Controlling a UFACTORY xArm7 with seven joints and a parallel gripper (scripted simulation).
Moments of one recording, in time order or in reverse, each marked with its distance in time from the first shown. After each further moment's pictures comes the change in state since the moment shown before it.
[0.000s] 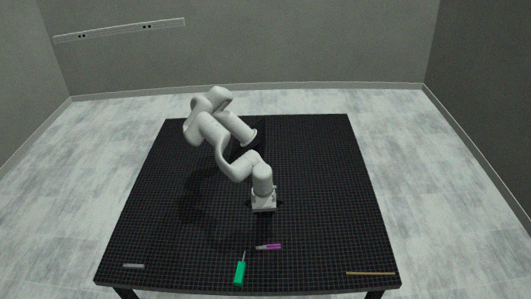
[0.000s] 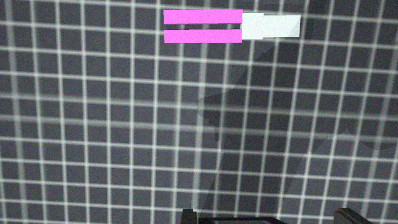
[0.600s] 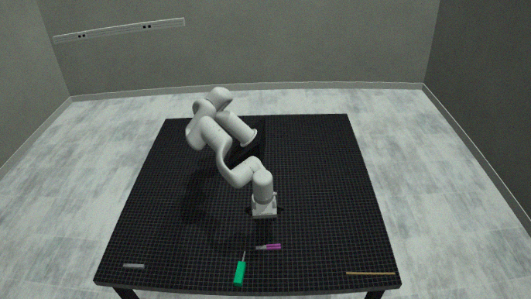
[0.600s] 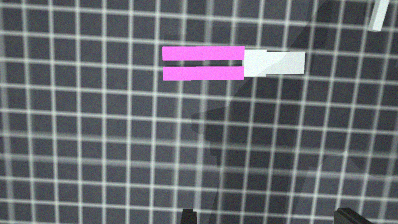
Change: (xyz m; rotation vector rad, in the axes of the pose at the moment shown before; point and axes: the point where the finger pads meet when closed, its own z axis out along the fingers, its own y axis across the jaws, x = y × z) arm 0.028 0.000 0.014 0.000 0.037 0.000
